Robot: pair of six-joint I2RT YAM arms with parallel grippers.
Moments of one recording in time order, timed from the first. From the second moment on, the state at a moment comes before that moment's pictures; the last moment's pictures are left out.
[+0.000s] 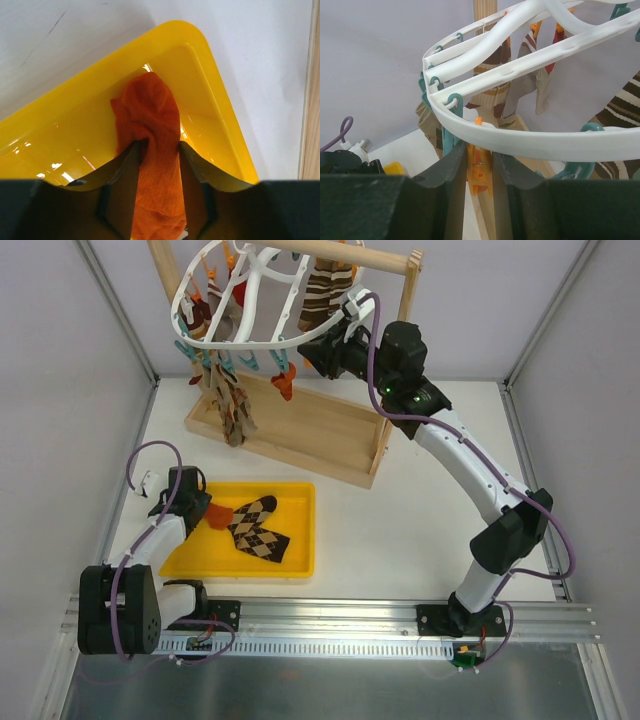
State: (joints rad) left arm 0.03 1.13 0.46 -0.21 -0.33 -1.04; right arm 0.63 1.72 1.83 0.01 -0.35 0.08
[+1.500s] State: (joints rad) left arm -0.47 1.13 0.96 0.15 0.48 -0.14; right arm 0.59 1.75 1.90 -0.09 -0.37 0.30
